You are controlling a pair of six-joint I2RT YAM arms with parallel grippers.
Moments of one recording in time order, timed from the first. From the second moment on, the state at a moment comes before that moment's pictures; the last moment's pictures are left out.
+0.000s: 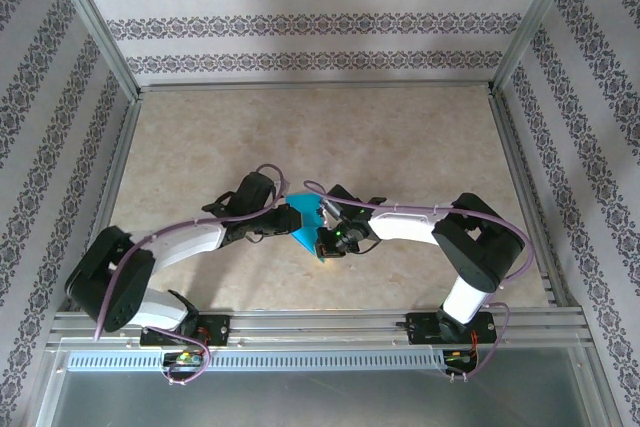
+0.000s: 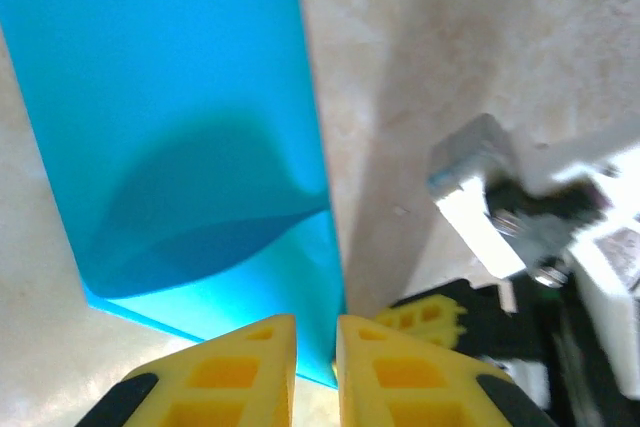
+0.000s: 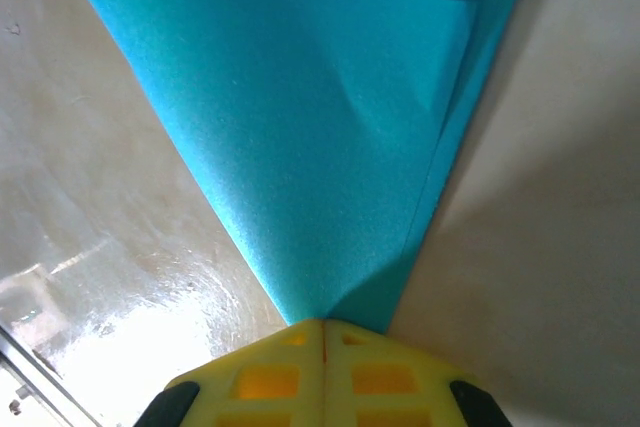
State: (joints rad) left arm -0.59 1.39 0.65 -0.10 0.36 -0.71; right arm 0.81 1.70 0.85 -0.35 -0.40 0.68
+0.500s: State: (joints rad) left arm -0.69 1.49 0.53 0.12 0.40 -0.81; right arm 0.83 1.71 0.88 -0.40 -0.35 0.67
